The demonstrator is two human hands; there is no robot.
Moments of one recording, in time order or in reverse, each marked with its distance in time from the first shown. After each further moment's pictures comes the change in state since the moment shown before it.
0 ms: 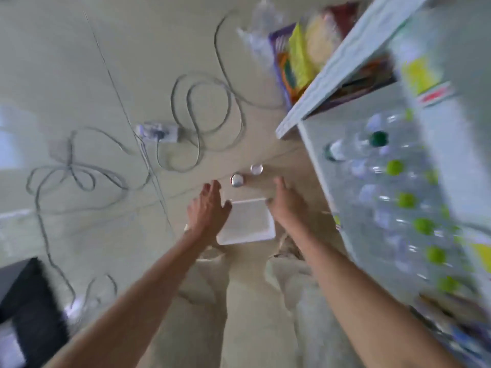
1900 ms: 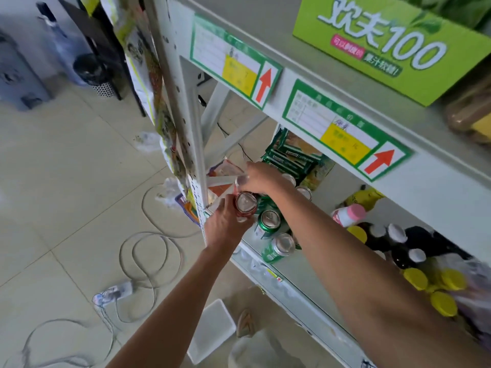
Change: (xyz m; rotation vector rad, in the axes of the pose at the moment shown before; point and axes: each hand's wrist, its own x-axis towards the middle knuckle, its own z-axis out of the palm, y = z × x) left_hand -0.163 0.371 -0.277 -0.104 0.306 0.690; right_hand -0.205 0.049 -0.512 0.002 0.421 -0.031
